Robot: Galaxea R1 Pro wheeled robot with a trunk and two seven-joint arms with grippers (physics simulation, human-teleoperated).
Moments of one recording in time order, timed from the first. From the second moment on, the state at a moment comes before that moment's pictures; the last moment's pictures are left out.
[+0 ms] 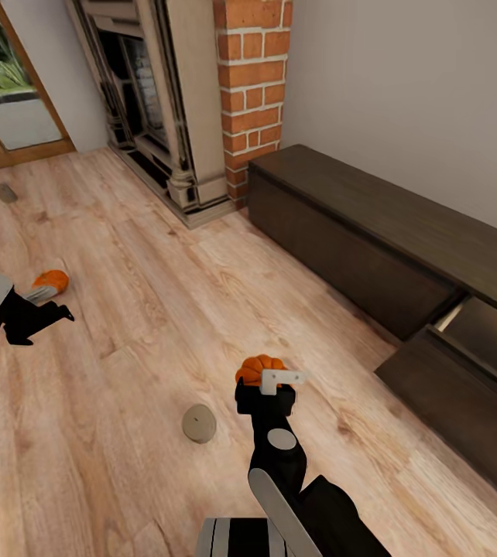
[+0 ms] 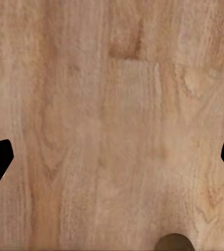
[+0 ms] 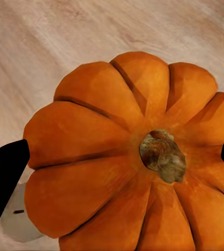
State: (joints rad) left arm -1.29 0.46 0.09 -0.50 0.82 1.01 0.55; right arm -0.41 0.14 0.71 -1.57 -0.48 0.51 -0.87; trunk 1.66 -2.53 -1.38
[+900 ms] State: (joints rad) left arm -0.64 0.31 0.14 -1.50 0.74 0.81 0.59; right arm -0.41 0.13 0.71 -1.57 -0.48 0.50 -0.87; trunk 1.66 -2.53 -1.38
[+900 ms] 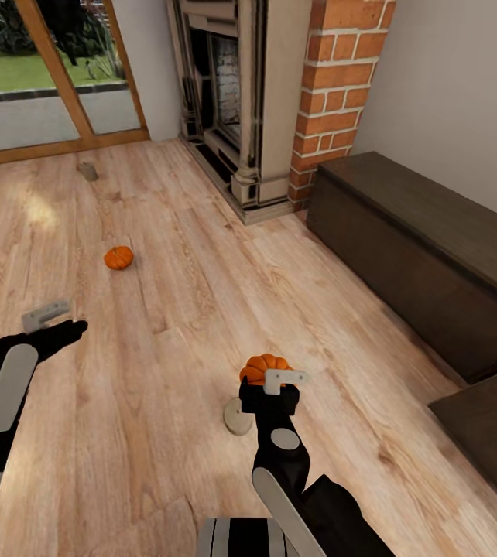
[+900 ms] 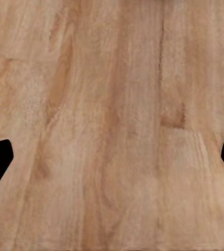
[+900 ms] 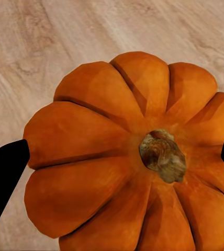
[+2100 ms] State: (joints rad) left arm -0.20 0.31 0.26 -1.57 0.99 0.81 0.26; right arm -0.41 0.12 0.74 -1.57 -0.42 0.49 -0.97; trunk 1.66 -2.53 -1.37
